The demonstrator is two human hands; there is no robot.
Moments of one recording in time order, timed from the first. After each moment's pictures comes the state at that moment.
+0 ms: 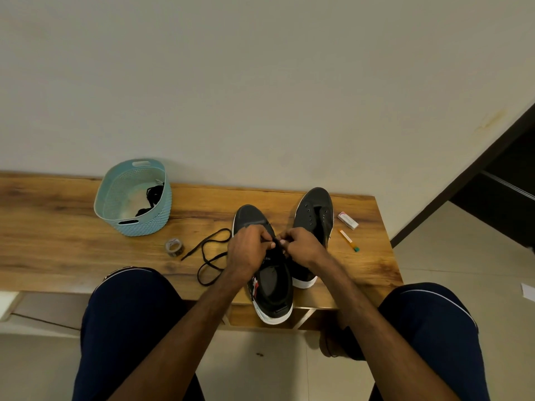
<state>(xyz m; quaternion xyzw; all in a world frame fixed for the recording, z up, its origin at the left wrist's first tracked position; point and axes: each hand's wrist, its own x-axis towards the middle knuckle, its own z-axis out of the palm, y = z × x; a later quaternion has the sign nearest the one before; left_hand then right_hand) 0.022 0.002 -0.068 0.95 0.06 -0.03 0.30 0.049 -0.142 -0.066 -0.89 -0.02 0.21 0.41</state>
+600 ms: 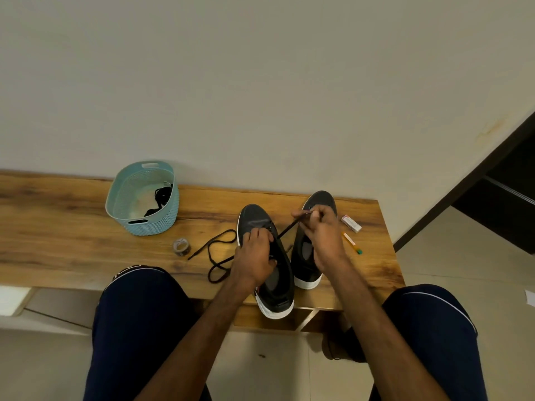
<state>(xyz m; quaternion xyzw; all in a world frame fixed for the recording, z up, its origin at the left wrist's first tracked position) 0.004 0.005 -0.077 0.97 0.00 -0.05 0.22 0.039 -0.142 -0.033 -0.69 0.11 0.02 0.72</state>
